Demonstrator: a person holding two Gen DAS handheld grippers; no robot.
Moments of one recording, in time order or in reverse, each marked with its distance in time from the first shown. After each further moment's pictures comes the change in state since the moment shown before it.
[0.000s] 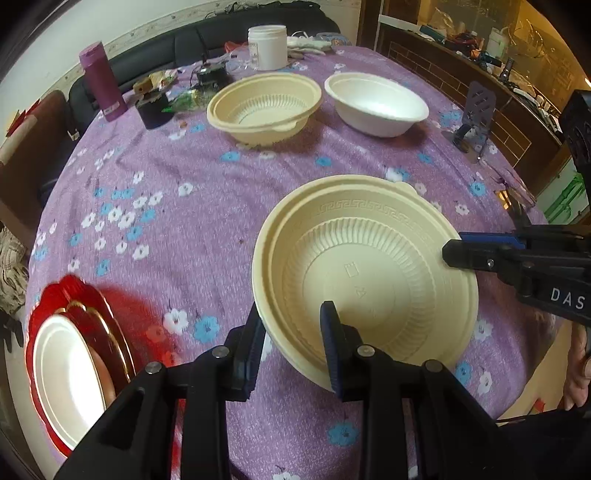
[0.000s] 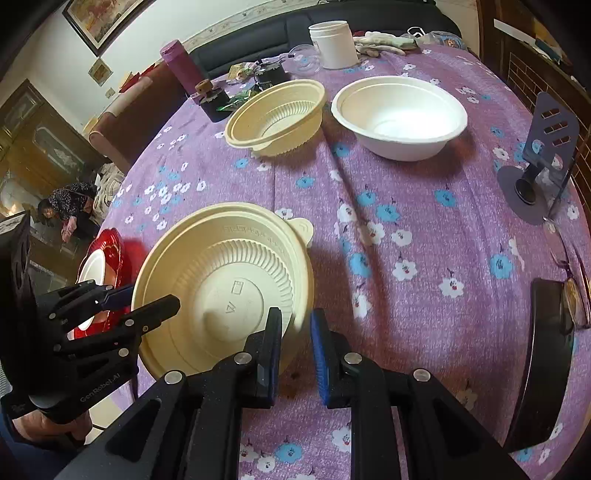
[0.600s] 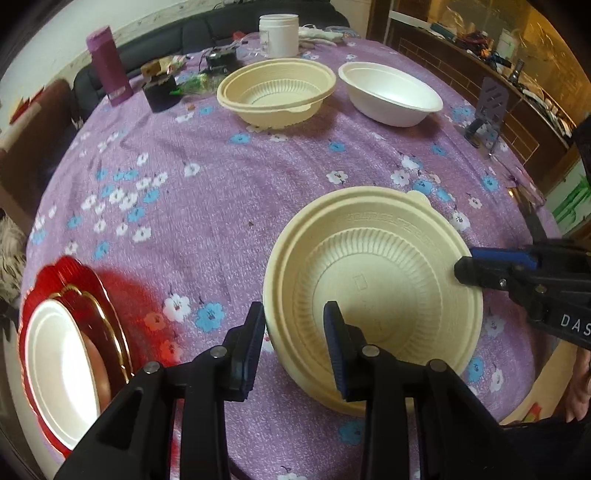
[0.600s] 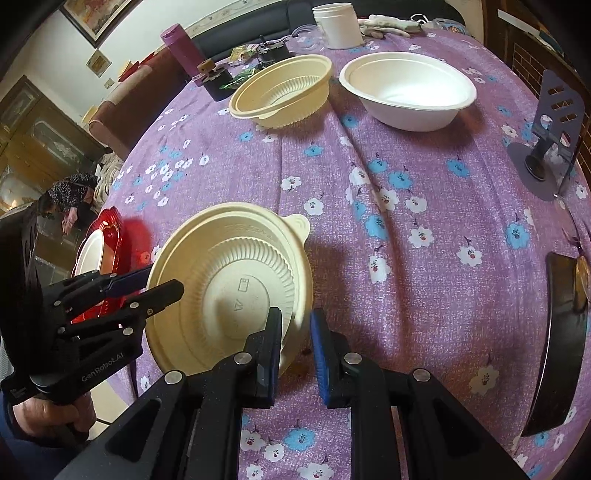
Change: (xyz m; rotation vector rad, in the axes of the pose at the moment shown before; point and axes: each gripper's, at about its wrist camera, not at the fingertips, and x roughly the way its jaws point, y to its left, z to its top) left arm 0.008 0.007 -0.003 -0.017 0.015 0.015; right arm 0.012 0.008 -0.014 -0.013 0.049 -0.003
